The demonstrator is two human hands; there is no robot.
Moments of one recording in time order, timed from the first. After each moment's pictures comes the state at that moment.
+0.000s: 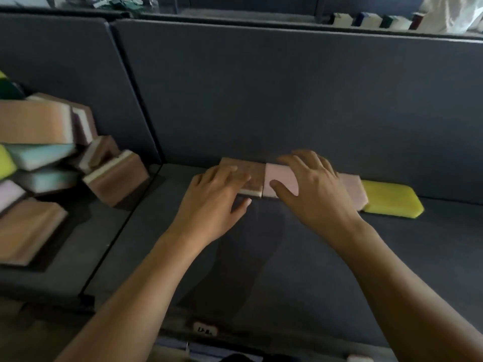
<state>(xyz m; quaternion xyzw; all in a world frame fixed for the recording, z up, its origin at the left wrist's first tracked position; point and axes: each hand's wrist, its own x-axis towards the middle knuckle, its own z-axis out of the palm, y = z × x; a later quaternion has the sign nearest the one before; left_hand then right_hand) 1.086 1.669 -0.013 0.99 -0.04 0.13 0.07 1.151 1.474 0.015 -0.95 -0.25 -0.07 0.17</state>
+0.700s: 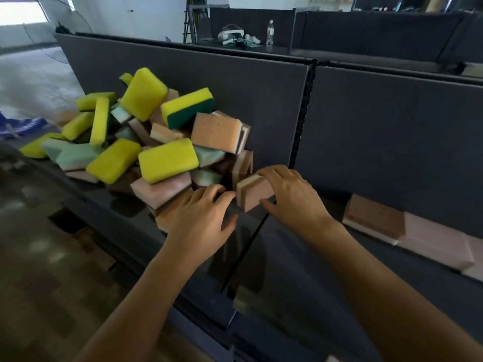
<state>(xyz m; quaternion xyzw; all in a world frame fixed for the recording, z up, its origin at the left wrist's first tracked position) 0.943 1.860 -0.005 0.96 0.17 0.21 -0.01 1.104 1.728 0.010 -0.85 -0.49 -0.04 0.18</state>
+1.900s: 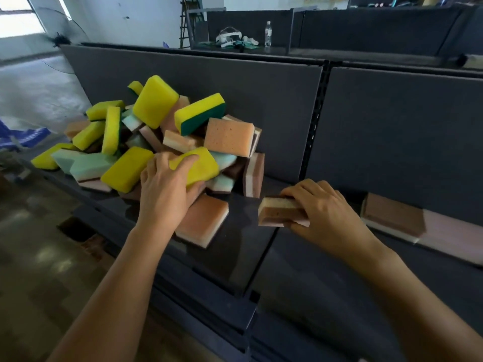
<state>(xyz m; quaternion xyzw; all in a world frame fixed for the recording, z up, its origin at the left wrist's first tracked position) 0.929 1.950 0.023 0.92 0.29 0.28 -0.01 1.075 1.696 0.018 -0.83 -0.52 -0.09 0.17</state>
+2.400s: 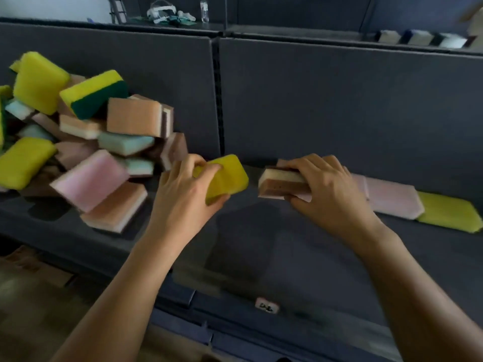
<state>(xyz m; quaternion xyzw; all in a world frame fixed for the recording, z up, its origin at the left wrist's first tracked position) 0.987 1.777 0.013 0.96 0.09 0.27 0.04 1.101 1.545 0.029 -0.88 -0.40 -0.16 0.19</state>
